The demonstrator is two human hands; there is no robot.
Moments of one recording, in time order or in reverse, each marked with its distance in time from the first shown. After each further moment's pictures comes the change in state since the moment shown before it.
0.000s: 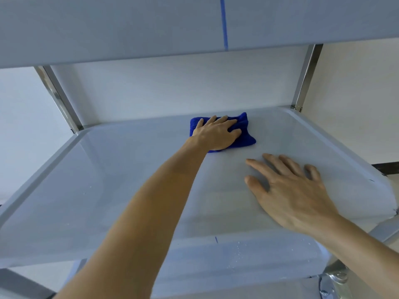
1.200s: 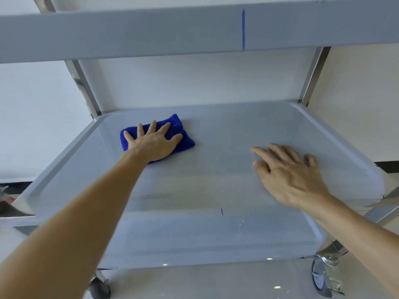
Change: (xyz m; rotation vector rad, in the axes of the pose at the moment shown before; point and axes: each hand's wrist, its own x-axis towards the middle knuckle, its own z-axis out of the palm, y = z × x) left_hand -0.136 -0.113 -0.016 0.075 -0.044 -0.520; right_hand 0.001 0.001 0.001 0.016 0.023 -0.011
